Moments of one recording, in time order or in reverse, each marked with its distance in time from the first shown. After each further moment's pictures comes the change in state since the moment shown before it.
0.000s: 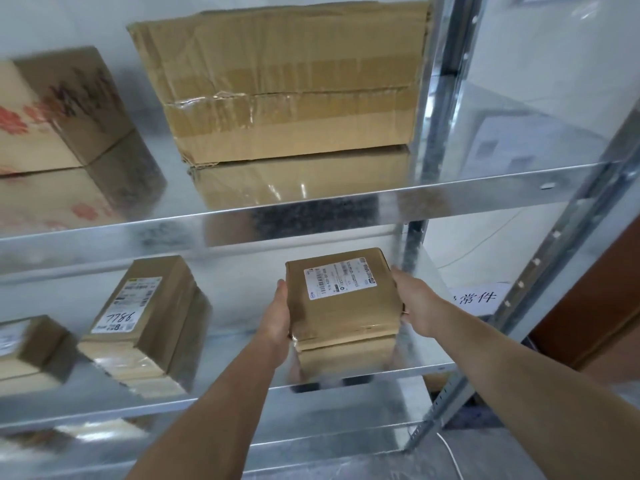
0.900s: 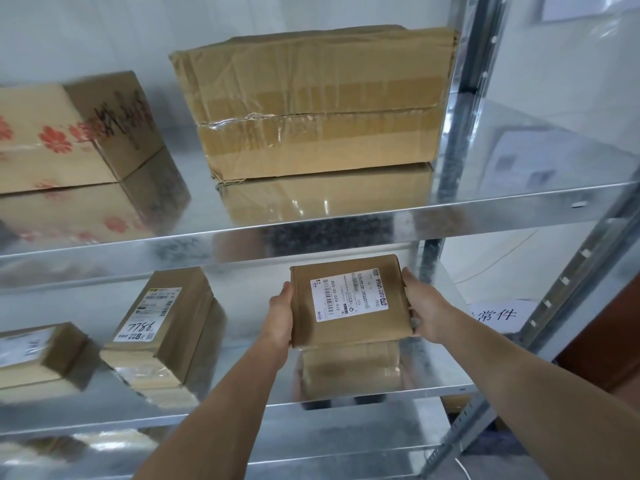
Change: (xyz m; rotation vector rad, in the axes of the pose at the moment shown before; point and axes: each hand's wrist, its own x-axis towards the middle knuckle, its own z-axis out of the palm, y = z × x) left_hand 0.021 0.018 -0.021 0.075 0.088 0.048; right_hand 0.012 -0.011 0.015 0.082 -0.055 0.005
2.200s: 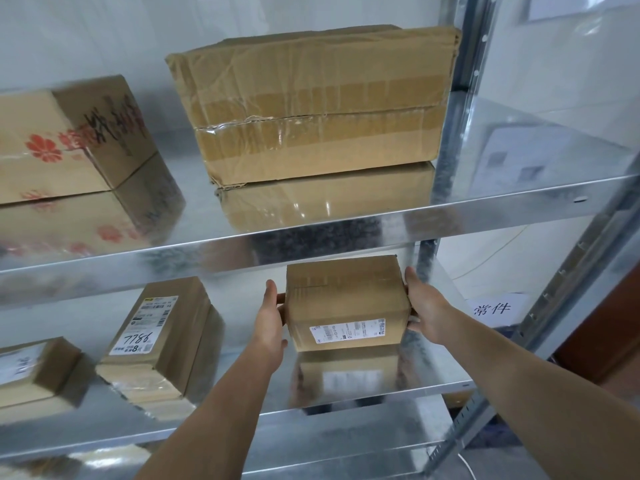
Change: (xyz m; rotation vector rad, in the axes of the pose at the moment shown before) left_hand -0.002 0.005 -0.016 -0.140 -0.031 0.006; right_hand -0.006 0.002 0.004 0.013 0.082 -0.014
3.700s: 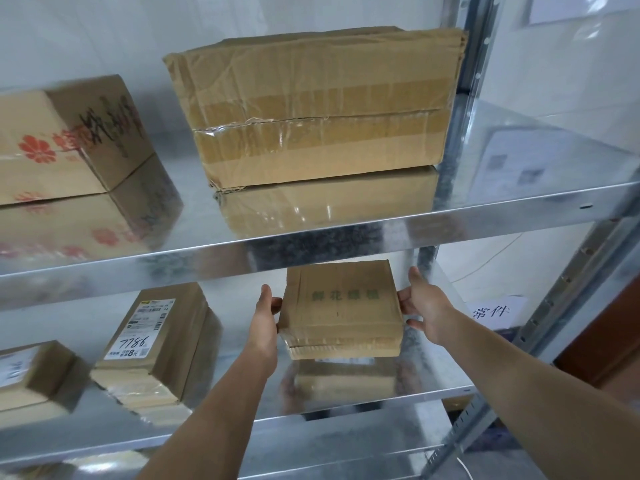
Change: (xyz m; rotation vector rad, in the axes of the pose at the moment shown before) left_hand 0.009 -0.002 -0.007 0.055 0.032 0.060; right_hand 0.010 -0.002 -0.004 -0.074 0.051 -0.081
